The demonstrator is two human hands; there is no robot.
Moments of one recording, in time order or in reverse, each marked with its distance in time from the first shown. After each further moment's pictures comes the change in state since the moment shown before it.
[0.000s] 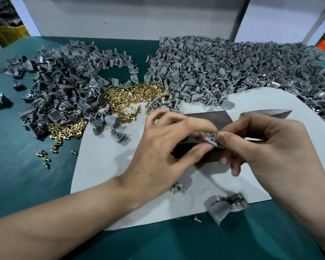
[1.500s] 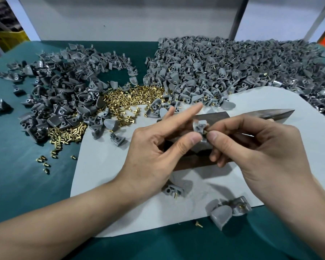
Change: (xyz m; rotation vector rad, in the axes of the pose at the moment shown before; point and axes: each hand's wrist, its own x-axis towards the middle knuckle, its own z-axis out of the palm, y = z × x) left_hand -0.001 -0.007 0.000 -0.438 0.033 -0.210; right_hand 0.001 0.011 0.011 0.121 -0.024 -0.155
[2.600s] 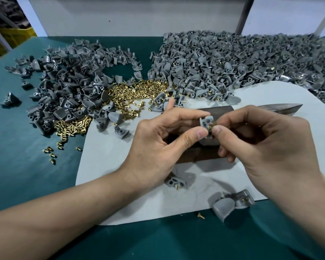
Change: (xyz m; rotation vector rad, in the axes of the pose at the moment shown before) left_hand 0.001 0.001 0.001 0.030 -0.027 -0.016; right_hand 0.000 0.001 -0.001 -0.223 0.006 -0.114
